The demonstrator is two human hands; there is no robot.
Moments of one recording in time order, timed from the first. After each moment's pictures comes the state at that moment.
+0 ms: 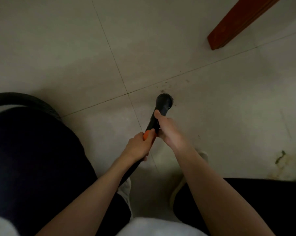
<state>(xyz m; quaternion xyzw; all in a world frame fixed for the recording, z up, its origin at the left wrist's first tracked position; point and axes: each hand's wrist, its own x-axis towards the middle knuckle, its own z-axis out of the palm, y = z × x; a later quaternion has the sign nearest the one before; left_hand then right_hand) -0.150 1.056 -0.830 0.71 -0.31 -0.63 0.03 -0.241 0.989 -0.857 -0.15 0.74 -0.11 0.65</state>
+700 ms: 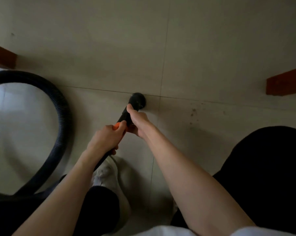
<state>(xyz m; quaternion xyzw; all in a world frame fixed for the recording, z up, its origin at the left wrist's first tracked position) -0.071 1.081 -0.819 0.86 -0.09 -0.50 0.03 -0.114 0.995 -0.893 -0.29 0.59 0.13 0.74</state>
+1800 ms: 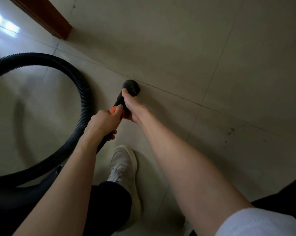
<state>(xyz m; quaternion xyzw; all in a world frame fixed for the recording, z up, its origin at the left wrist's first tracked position) 0.007 1.151 -0.812 0.89 0.07 -0.44 0.12 0.009 1.072 -0.897 -0.38 0.51 0.21 0.74</state>
